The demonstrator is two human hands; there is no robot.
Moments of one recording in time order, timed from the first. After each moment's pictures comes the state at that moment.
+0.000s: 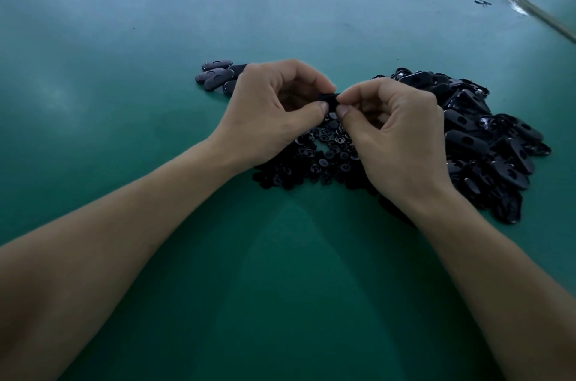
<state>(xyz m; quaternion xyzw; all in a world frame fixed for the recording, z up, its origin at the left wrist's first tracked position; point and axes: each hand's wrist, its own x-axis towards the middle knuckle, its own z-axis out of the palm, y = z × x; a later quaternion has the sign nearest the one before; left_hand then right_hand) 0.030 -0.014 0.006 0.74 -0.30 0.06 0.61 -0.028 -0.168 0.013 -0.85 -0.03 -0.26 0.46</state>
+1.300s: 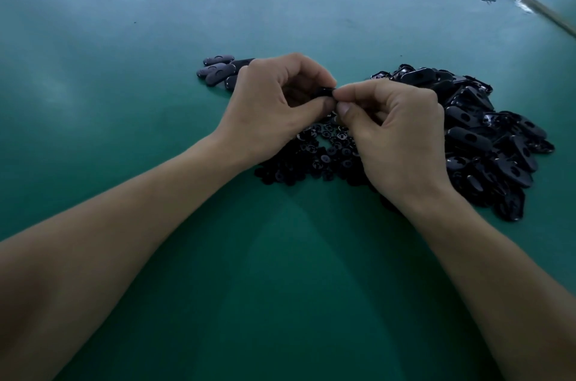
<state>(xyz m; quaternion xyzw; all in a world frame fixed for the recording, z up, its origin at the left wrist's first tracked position) 0.030 -0.015 0.005 0.77 -0.28 0.09 0.57 -0.029 -0.163 0.013 -0.85 -0.01 -0.25 0.46</state>
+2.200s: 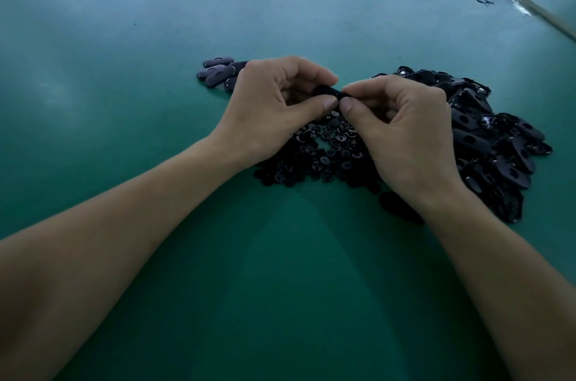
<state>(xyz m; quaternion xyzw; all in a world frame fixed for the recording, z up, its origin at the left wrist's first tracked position) 0.032 -0.014 0.005 0.74 -0.28 0.06 0.60 -0.026 -0.176 0.014 -0.85 -0.03 -0.25 0.47</state>
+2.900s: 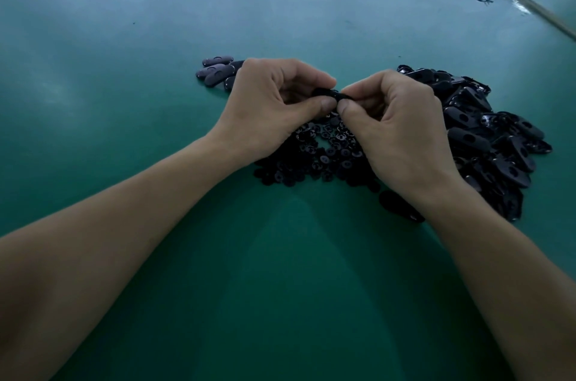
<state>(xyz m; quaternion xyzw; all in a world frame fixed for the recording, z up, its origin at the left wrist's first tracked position) 0.034 -0.012 0.005 0.75 -0.27 0.06 0.60 -0.026 -0.169 0.019 -0.87 -0.01 -0.22 0.44</state>
